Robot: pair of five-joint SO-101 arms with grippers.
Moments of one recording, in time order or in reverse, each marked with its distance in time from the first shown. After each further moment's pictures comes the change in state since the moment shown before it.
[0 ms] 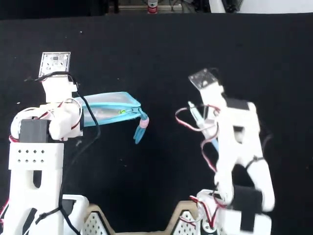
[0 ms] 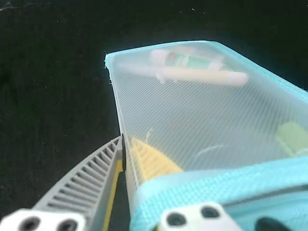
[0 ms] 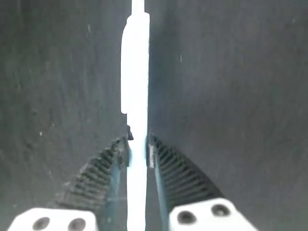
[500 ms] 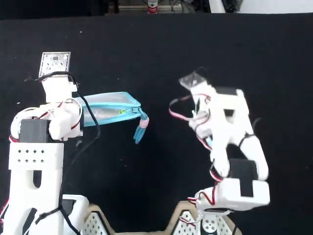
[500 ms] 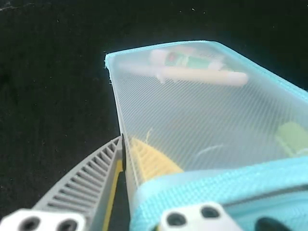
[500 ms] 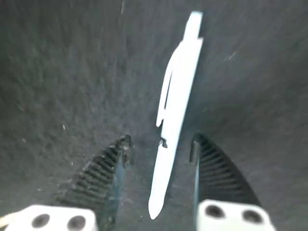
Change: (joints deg) left arm 0.0 0.0 0.0 0.0 0.0; right arm -5.1 17.8 -15.8 10.2 -4.3
